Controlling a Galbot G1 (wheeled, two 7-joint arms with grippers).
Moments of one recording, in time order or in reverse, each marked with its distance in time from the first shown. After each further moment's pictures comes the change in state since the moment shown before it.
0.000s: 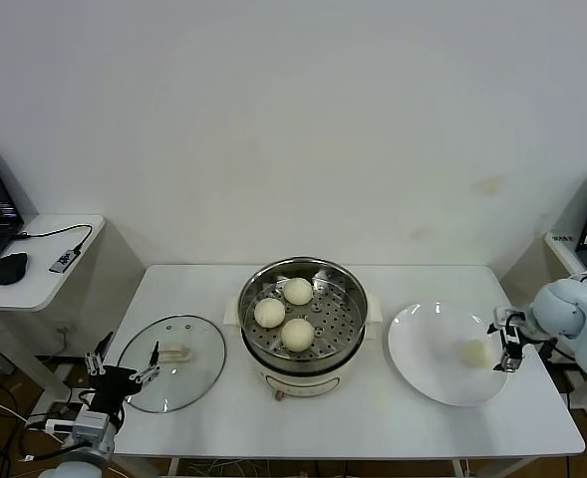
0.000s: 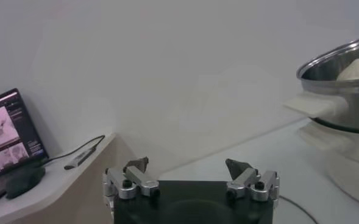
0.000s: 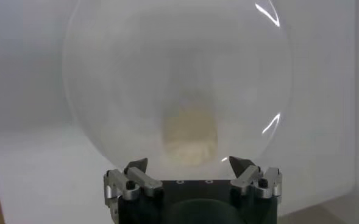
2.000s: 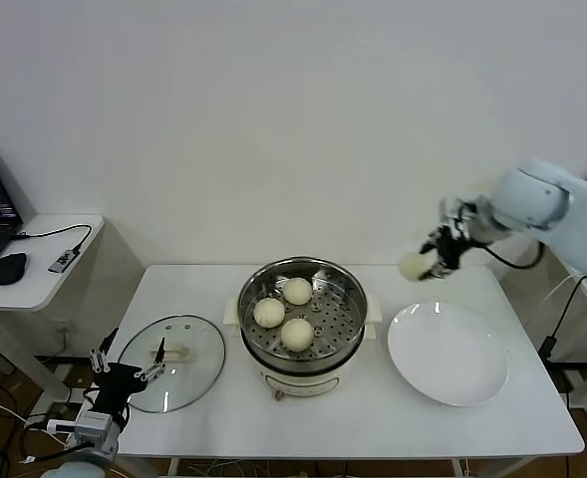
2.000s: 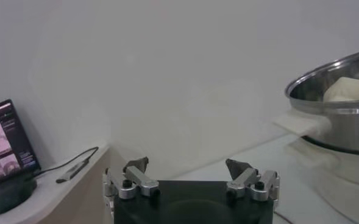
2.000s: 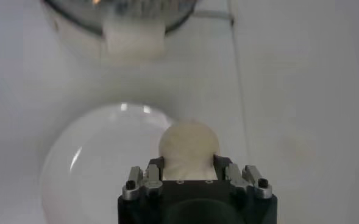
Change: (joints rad) left arm 0.006 -0.004 0.011 -0.038 -0.007 -0.002 -0.001; right arm 0.969 0.105 -0.772 0.295 0.639 -0.297 0.066
